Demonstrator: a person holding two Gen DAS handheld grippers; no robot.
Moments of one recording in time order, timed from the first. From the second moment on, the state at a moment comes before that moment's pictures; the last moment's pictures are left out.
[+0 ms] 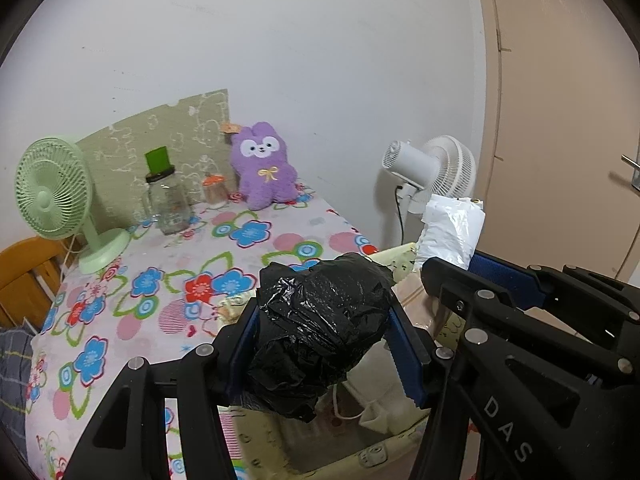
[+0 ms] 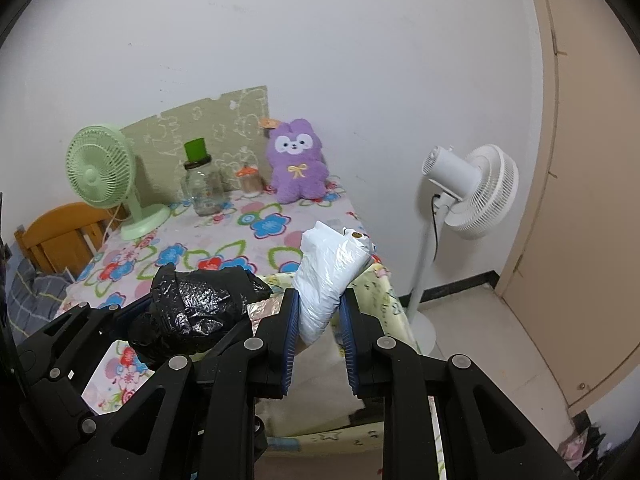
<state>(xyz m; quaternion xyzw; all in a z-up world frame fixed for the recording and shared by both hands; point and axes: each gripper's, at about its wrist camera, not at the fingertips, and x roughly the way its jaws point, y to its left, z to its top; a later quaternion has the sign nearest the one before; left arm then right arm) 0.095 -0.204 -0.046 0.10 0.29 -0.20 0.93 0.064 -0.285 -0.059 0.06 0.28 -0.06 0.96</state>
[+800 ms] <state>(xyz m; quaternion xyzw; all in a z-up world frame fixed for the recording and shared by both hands) 0.104 -0.220 -0.073 0.12 0.31 -0.23 0.91 0.078 -0.299 -0.087 0.06 0.31 -0.06 0.95</state>
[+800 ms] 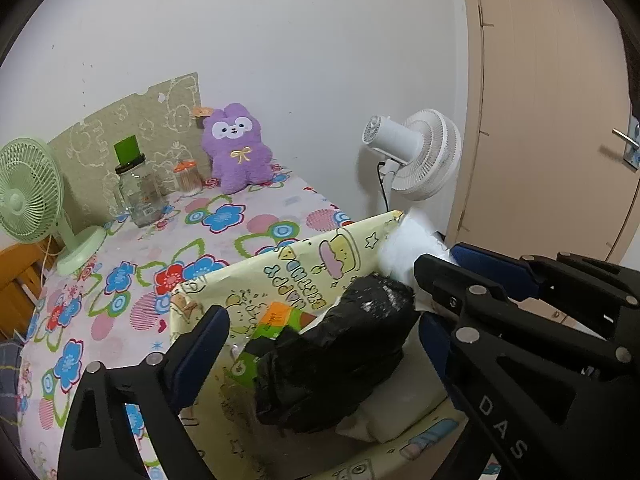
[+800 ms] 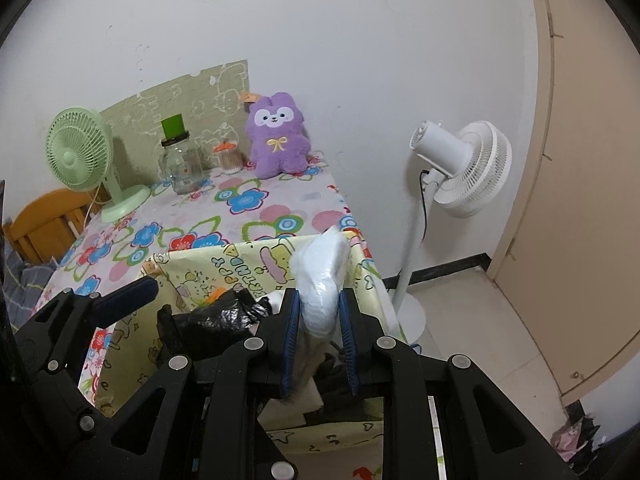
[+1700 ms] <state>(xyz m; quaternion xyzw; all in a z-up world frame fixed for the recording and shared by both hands) 0.115 -0.204 -0.073 0.12 0.32 -0.20 0.92 0.092 -0.288 -0.090 0.08 0.32 -0.03 0.94</state>
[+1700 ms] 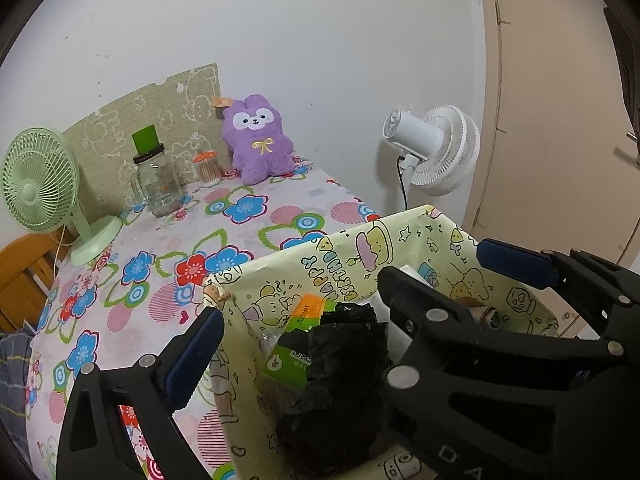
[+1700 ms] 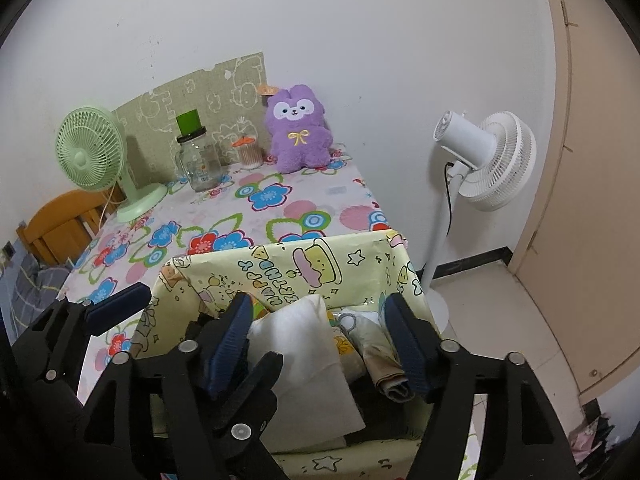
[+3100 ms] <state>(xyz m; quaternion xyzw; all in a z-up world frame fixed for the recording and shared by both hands) 0.043 -0.057 -0.004 0.06 0.24 -0.10 0.96 0.022 -0.162 -0.018 0.04 0.21 0.00 0.98</state>
